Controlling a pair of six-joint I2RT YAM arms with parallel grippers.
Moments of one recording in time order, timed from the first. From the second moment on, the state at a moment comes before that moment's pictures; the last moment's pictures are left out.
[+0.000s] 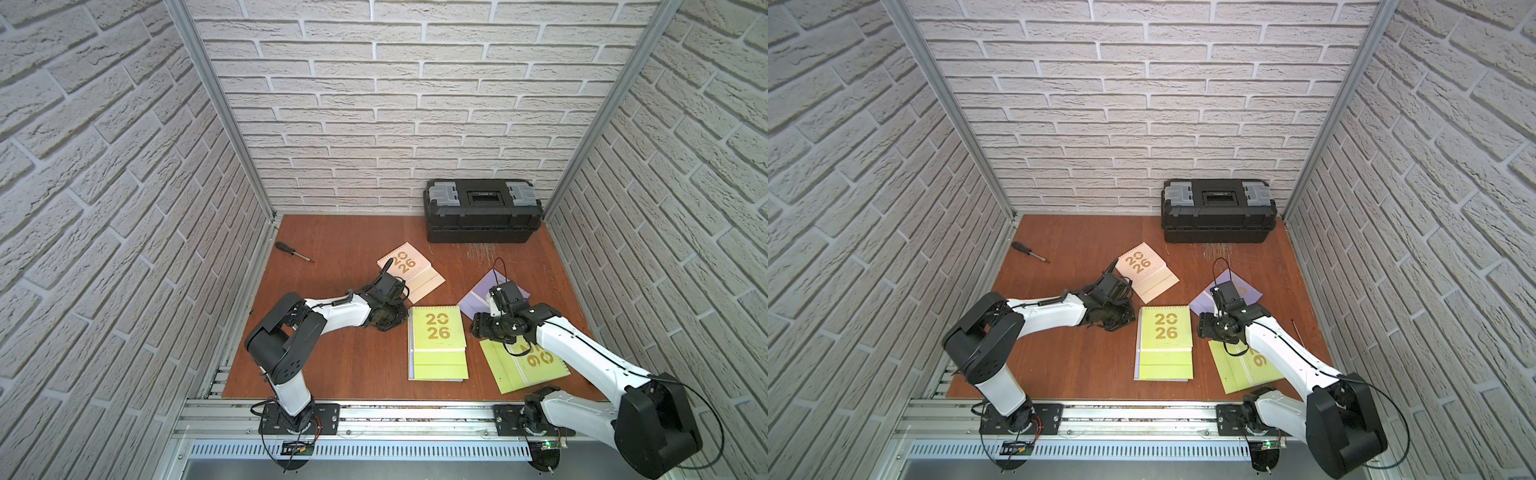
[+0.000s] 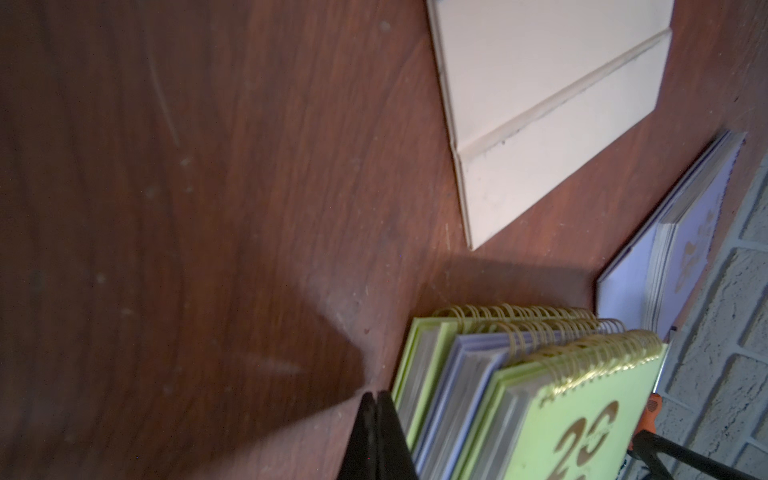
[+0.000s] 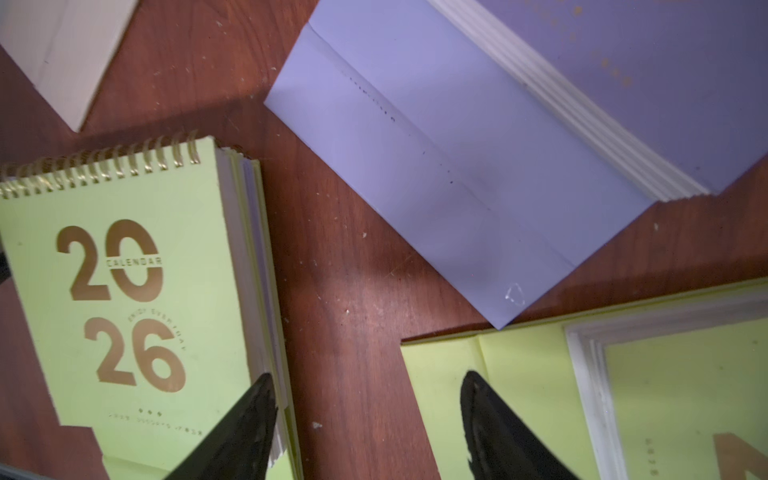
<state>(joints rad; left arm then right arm) -0.73 1.71 0.88 -0.21 0.20 -1.07 0.32 1.18 0.67 -0.74 -0.08 0.50</state>
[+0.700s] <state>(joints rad) -0.73 1.71 0.88 -0.21 0.20 -1.07 0.33 1.32 0.69 -0.69 -0.15 0.48</state>
